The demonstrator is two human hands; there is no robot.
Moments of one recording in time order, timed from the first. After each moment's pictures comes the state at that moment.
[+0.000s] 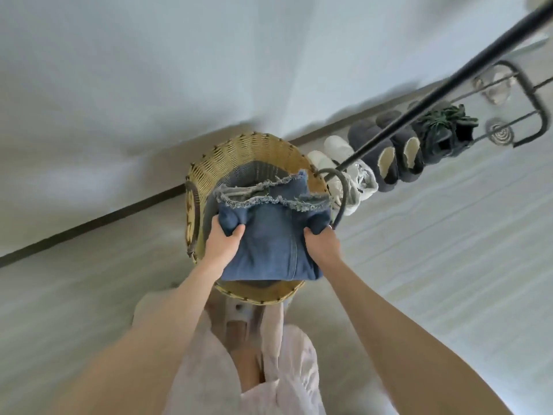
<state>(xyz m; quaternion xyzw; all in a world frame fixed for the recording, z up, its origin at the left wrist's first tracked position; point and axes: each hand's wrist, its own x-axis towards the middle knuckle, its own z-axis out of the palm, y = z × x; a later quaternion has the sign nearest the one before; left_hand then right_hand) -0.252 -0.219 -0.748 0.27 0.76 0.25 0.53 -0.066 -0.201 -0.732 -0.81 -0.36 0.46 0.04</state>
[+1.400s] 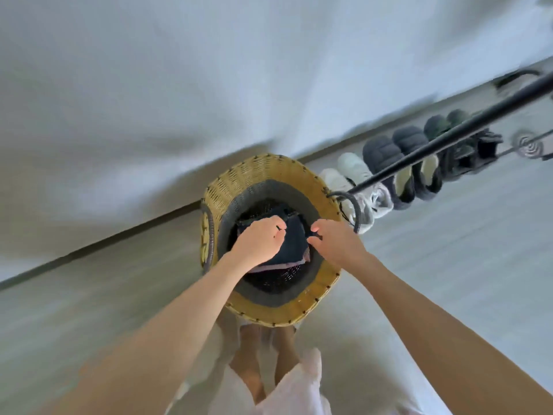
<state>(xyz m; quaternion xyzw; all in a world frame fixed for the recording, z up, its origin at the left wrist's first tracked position) -0.233 -0.143 -0.724 0.60 0.65 -0.03 0.47 -0.066 -0.124 -0.714 -0.62 -0.66 0.38 -0.17</state>
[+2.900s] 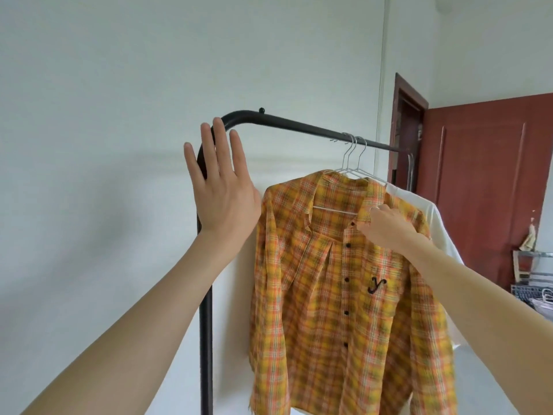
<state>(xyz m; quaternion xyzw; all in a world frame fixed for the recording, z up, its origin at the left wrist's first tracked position) 0.055 0.014 0.012 0.61 0.52 0.42 -0.42 0.335 0.004 -0.014 -0.80 -0.56 -0.12 0.19</state>
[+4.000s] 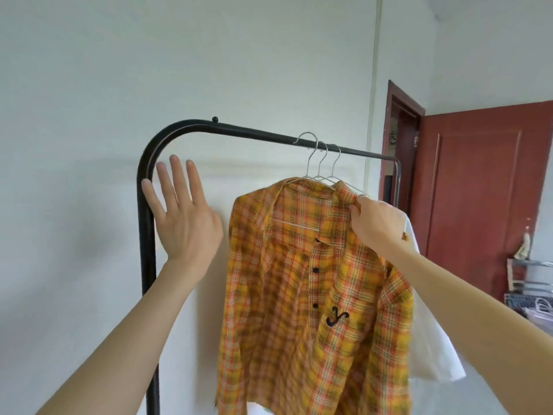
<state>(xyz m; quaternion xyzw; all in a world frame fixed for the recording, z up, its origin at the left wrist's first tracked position) 0.081 0.015 -0.012 0.58 0.58 0.44 -0.36 0.379 -0.007 0.001 -0.71 -0.53 -0.30 0.34</state>
